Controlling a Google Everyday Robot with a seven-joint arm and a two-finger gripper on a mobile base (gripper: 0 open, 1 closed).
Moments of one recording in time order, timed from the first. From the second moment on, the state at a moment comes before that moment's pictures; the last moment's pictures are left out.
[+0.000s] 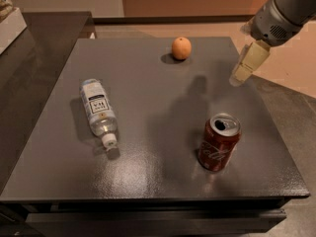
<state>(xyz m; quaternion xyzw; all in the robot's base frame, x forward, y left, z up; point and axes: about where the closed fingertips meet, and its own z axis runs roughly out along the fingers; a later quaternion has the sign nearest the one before) 0.599 -0.214 0.929 -0.56 0.79 0.06 0.24</state>
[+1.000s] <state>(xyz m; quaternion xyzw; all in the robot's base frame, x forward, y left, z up) 0.725 -0.158 0.877 -0.53 0.79 0.08 0.31</state>
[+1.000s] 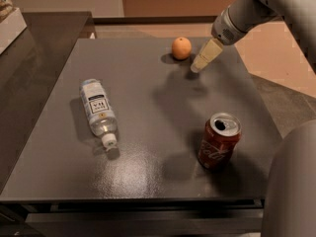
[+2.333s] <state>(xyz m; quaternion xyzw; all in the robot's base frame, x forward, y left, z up) 0.789 -0.096 0.835 -0.49 0.79 0.17 0.32</state>
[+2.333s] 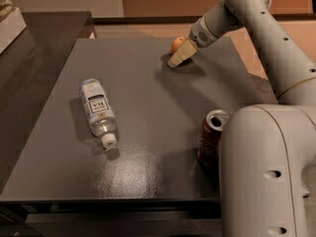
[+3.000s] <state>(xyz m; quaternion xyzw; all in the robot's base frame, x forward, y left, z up) 0.786 -0.091 0.847 -0.49 0.79 0.18 0.32</state>
